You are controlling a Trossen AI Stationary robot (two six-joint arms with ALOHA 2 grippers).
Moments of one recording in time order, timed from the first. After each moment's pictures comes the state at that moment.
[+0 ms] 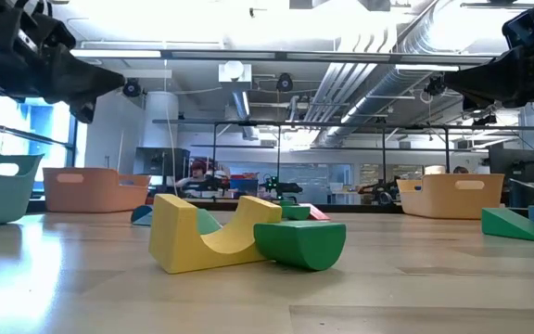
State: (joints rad) left arm 0.16 0.03 0.01 0.04 0.05 -0.18; right arm 0.09 0.02 0.01 0.03 0.11 -0.13
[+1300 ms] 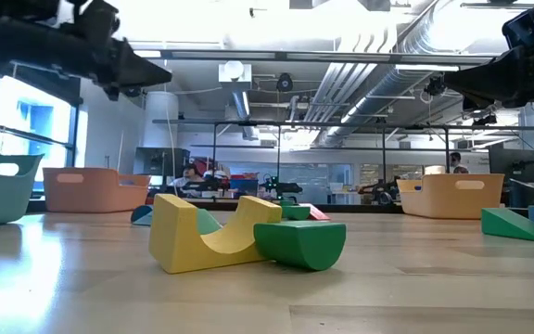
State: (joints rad) left arm 0.06 0.73 0.25 0.39 -0.33 -0.03; right arm 0.09 0.02 0.01 0.03 0.11 -0.14
